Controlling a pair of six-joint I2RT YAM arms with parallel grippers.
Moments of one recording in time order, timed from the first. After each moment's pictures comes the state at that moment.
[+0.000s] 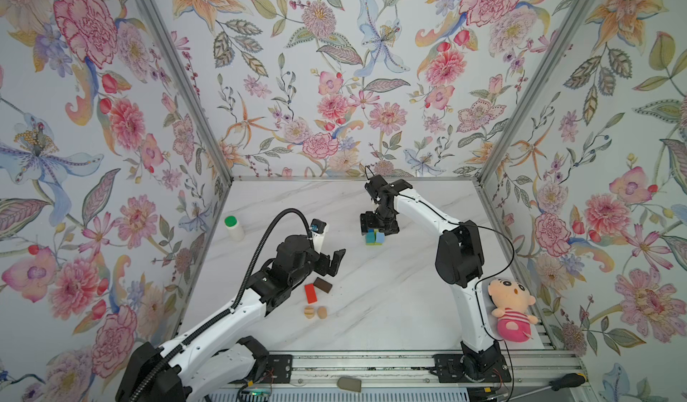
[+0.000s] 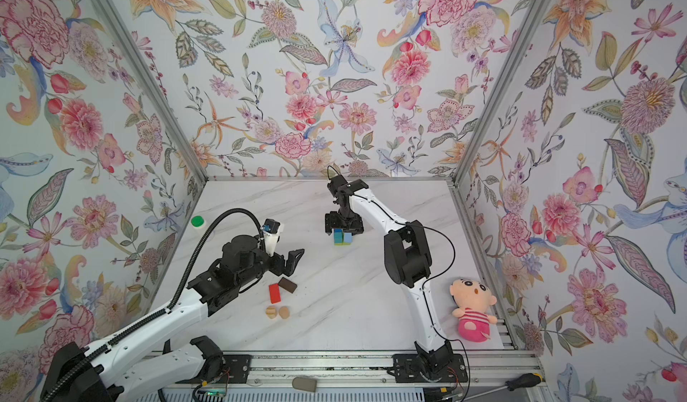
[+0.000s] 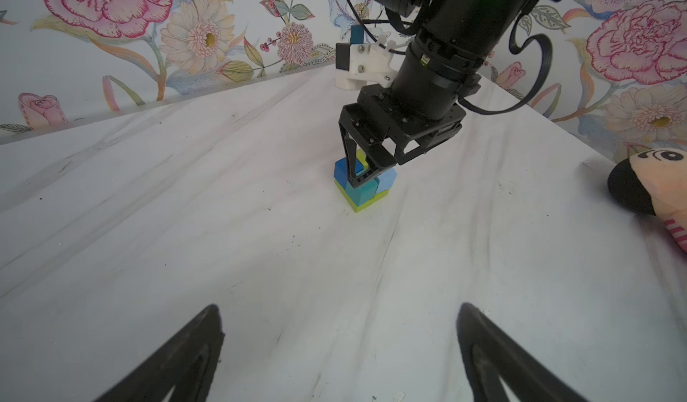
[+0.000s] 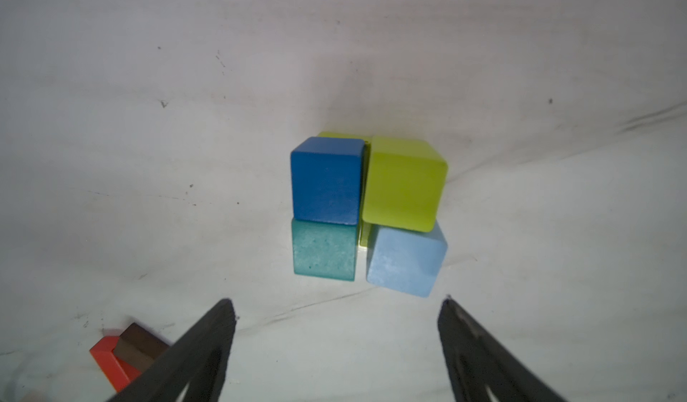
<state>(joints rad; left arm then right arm) -0.64 1.01 0.65 -0.07 -0.01 -0.12 0.56 2.27 2.06 -1.19 -0.09 0.45</state>
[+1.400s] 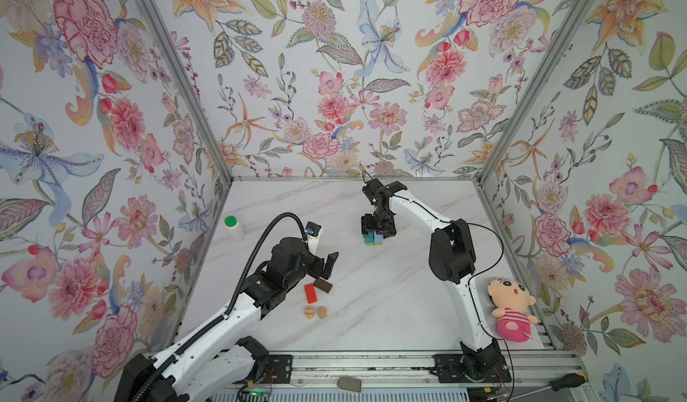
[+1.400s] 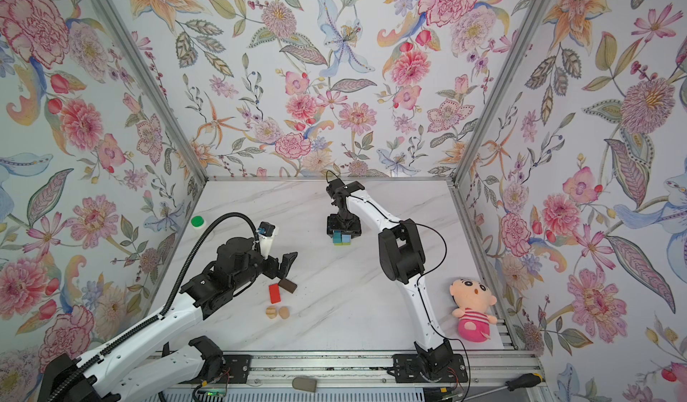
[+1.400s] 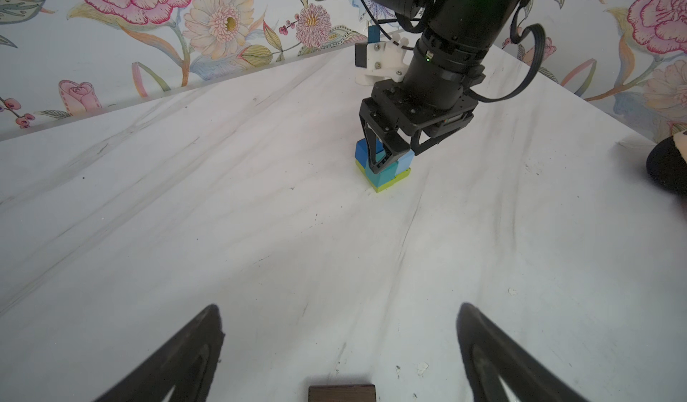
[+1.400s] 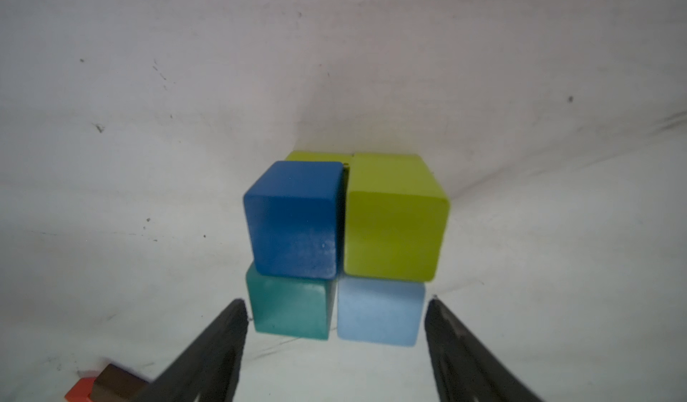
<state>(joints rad) -0.61 0.96 0.64 -0.16 -0.03 -0.08 0.56 2.35 2.12 -1.21 -0.07 0.49</state>
